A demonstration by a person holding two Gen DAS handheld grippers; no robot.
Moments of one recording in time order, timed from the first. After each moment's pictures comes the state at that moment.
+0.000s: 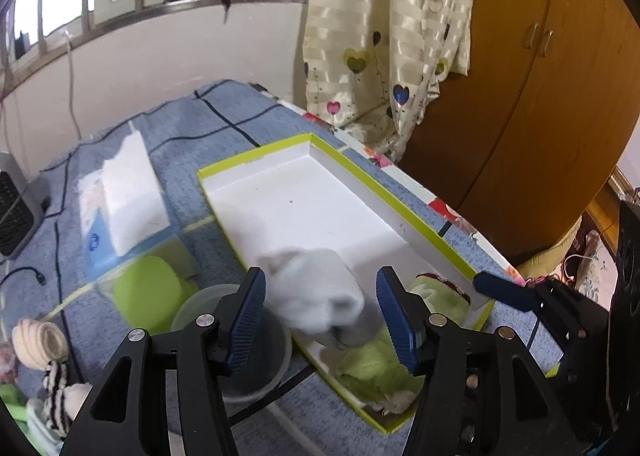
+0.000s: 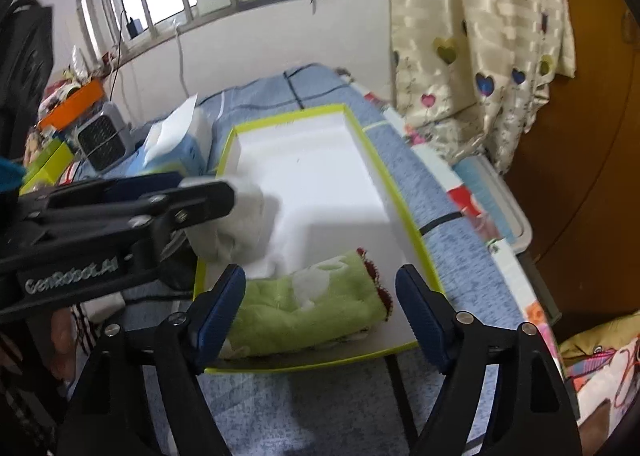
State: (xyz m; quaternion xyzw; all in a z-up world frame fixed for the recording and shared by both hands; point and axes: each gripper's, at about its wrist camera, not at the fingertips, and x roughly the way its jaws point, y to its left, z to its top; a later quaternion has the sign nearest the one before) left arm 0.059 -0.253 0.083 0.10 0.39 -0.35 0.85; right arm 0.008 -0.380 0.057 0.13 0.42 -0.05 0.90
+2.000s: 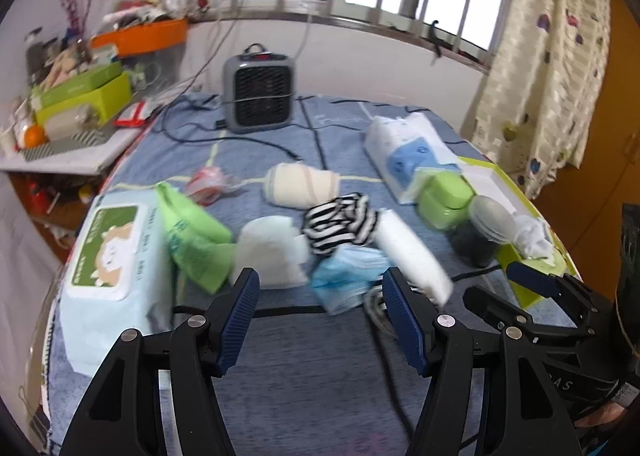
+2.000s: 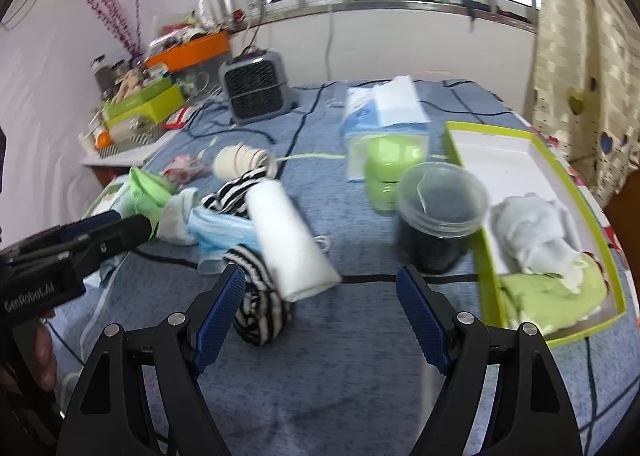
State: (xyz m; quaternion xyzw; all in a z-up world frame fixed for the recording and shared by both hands) left arm -0.011 0.009 0.075 -0.03 0.37 -0.11 0.92; right arm 0.006 -0.209 0.063 0.07 0.40 0.12 0.90
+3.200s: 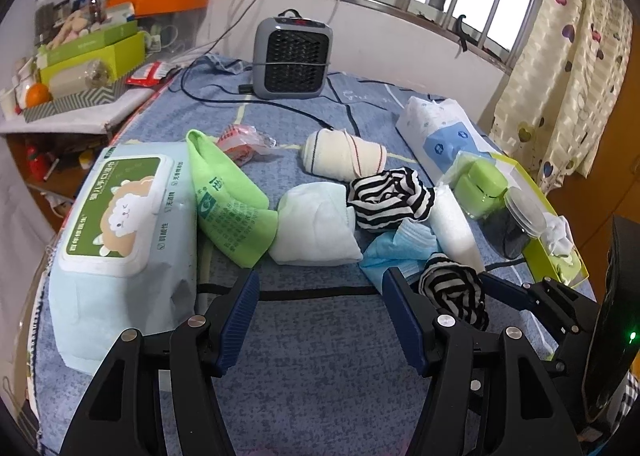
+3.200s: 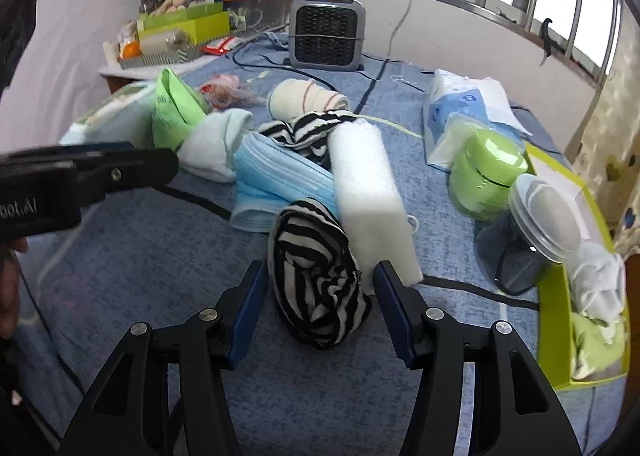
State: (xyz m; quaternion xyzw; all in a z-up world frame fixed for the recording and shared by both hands) left arm 0.005 0.039 0.044 -0.06 0.40 -0.11 0.91; right arm 0.016 -0.136 0.029 -0.07 0.43 0.16 0.89
